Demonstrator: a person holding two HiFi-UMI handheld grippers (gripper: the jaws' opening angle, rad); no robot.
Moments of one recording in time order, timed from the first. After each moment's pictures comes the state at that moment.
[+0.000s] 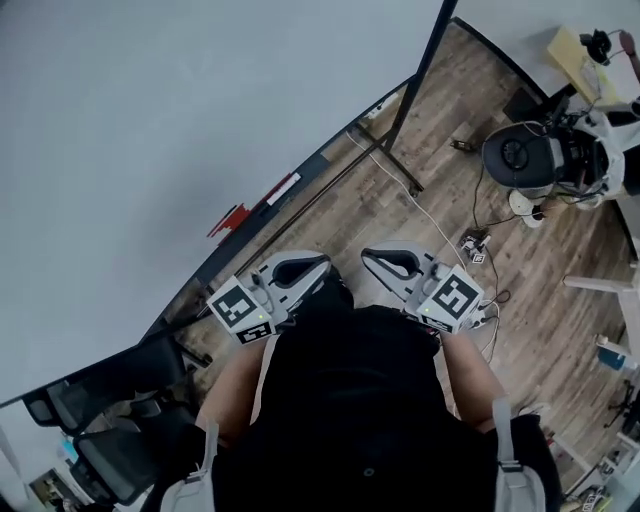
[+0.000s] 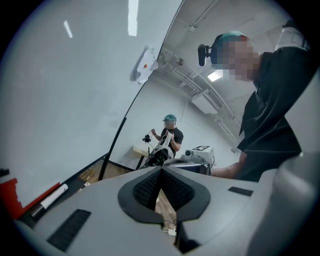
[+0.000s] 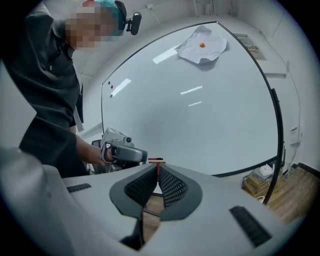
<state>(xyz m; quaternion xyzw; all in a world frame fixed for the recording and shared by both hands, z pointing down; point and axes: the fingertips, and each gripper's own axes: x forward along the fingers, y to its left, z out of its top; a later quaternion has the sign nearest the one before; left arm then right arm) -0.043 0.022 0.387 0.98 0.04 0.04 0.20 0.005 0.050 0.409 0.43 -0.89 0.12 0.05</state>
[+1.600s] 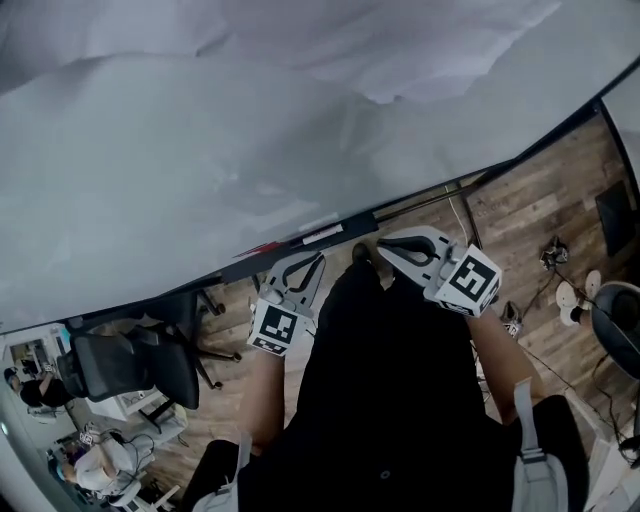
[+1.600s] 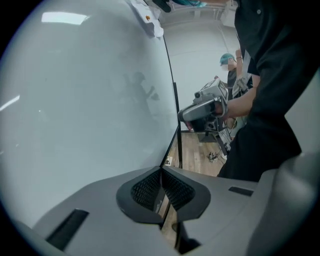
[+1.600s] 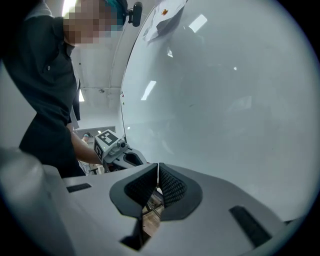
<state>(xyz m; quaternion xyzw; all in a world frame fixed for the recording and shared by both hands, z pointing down) -0.018 -0.130 0.462 0.89 -0.31 0.32 0.00 0.087 -0.135 0.418 0.18 -0.98 0.11 0.03</state>
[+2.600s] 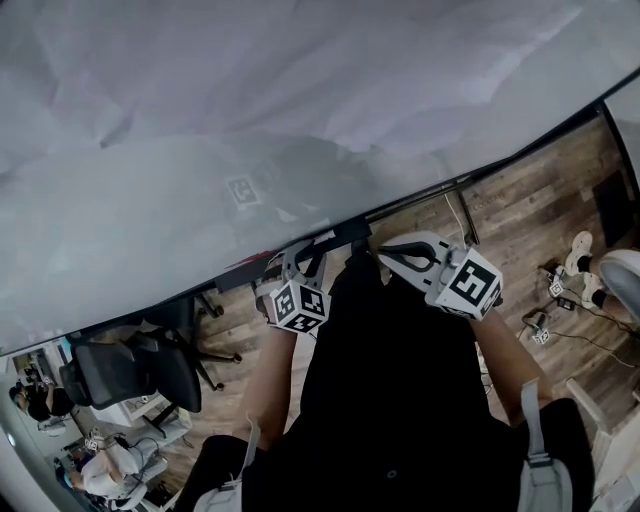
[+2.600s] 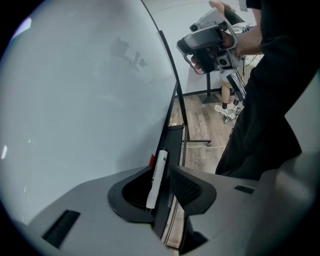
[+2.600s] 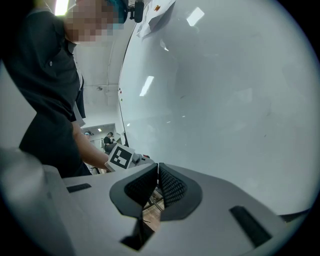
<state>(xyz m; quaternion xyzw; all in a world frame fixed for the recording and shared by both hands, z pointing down) -0.046 -0.164 0.563 0.80 -0.30 0.52 -0.04 0.081 -0.142 0.434 0.17 -0.97 0.13 0.07</state>
